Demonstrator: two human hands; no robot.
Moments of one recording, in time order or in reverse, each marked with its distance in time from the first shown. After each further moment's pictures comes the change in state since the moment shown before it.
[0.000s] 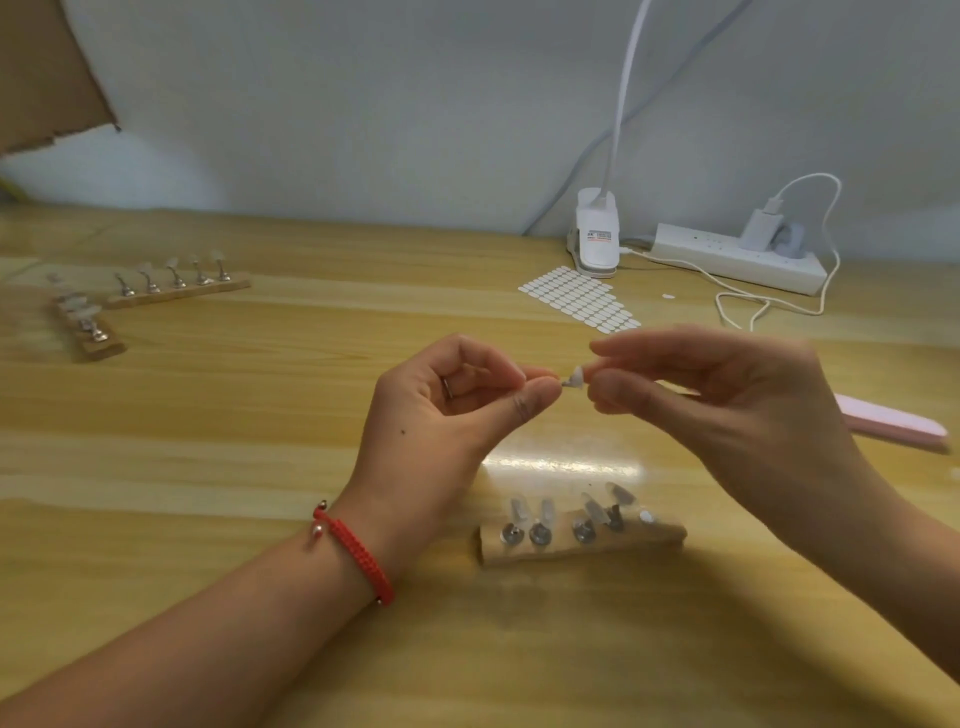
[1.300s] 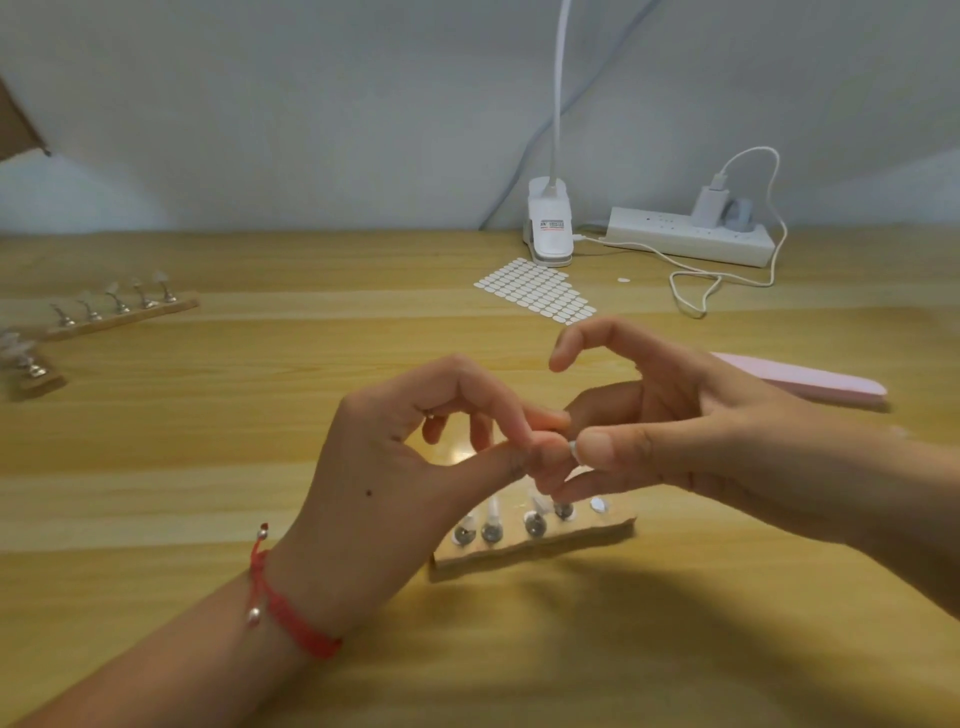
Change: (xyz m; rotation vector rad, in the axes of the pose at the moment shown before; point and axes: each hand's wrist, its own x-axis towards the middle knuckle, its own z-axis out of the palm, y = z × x) left_hand -0.014 0.019 0.011 0.458 -0.198 0.357; right_hand -0.003 -0.005 -0.029 0.410 -0.520 0.426
